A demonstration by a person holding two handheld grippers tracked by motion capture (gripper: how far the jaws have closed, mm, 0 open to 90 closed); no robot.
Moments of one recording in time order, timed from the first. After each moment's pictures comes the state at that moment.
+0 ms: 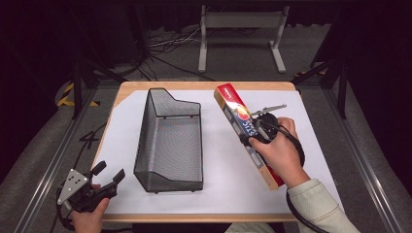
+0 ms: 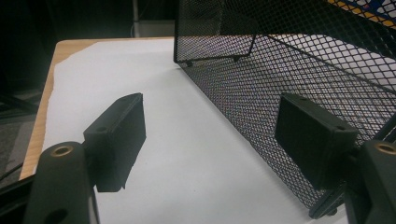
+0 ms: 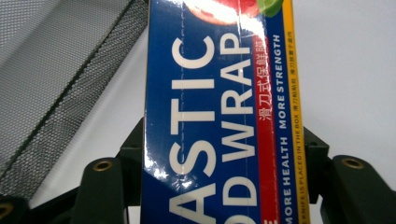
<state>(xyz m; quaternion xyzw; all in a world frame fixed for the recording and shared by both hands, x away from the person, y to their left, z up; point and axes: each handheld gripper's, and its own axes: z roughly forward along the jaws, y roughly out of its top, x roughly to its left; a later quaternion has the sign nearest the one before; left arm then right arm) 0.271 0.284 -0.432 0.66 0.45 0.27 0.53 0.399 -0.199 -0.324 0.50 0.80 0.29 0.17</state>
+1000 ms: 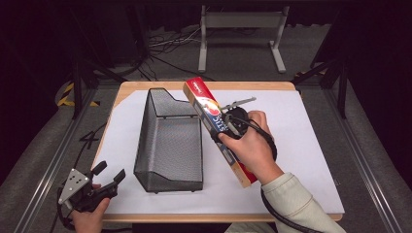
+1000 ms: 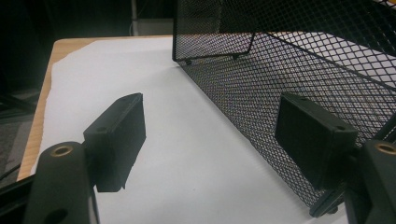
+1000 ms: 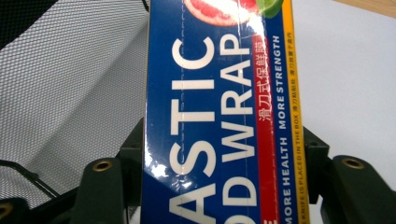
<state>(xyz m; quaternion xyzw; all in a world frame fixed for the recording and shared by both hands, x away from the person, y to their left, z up) 0.273 0.283 -0.433 0.66 0.45 0.27 0.53 0.397 -0.120 -0.301 0.47 0.81 0.32 0.15</state>
